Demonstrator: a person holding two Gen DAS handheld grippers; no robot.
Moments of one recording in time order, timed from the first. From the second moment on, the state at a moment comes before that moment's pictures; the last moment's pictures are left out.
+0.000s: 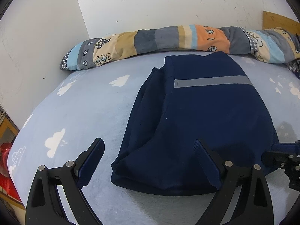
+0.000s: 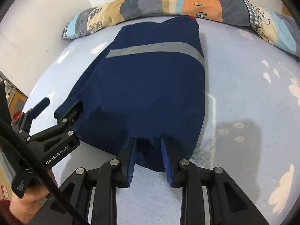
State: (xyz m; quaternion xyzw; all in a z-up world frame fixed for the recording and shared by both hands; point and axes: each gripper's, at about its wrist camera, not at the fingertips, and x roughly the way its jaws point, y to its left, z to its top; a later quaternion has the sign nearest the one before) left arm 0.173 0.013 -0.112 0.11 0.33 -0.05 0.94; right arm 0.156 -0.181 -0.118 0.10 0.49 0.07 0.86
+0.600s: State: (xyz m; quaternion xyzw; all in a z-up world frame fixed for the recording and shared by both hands) left arm 0.167 0.011 -0.105 0.12 0.31 -0.05 0.94; right arm 0.155 -0.187 -0.091 0.09 0.45 0.06 0.89
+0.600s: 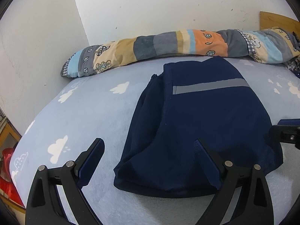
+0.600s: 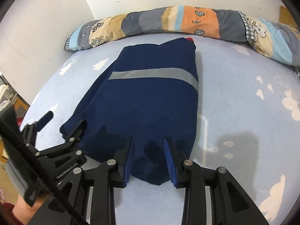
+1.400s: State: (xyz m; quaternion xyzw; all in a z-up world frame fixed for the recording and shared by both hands) left arm 0.175 0.022 -0.105 0.10 0.31 -0.05 0.94; right arm 0.234 -0.221 -0.078 0.12 0.45 0.06 0.88
